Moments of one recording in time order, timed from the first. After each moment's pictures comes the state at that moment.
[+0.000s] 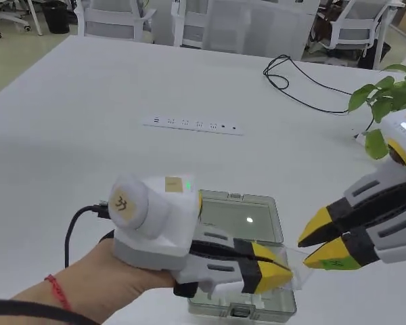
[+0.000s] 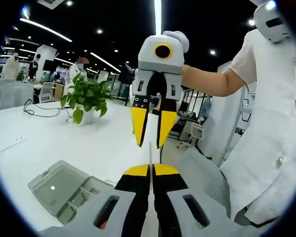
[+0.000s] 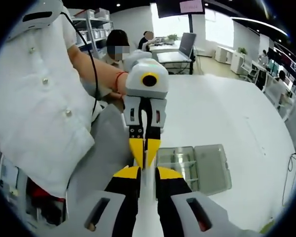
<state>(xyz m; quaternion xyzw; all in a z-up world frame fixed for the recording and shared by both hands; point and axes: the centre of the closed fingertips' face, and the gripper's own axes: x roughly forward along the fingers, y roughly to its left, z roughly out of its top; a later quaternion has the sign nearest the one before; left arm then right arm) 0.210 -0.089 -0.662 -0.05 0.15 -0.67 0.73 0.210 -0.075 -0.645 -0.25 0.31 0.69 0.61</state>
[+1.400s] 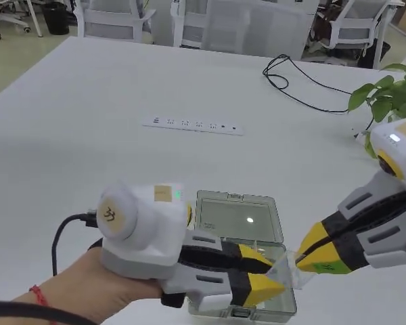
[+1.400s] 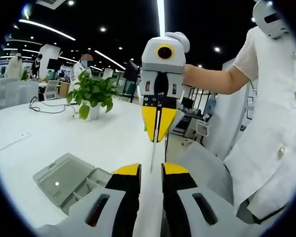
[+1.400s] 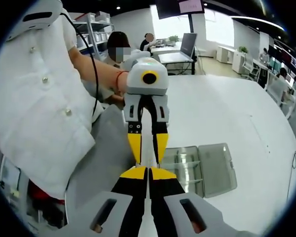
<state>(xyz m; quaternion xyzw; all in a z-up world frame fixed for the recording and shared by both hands) 0.215 -0.072 -0.677 -0.04 0.17 -0.64 0.74 0.211 -0.077 -0.655 -0.23 0.31 0.69 0.61</state>
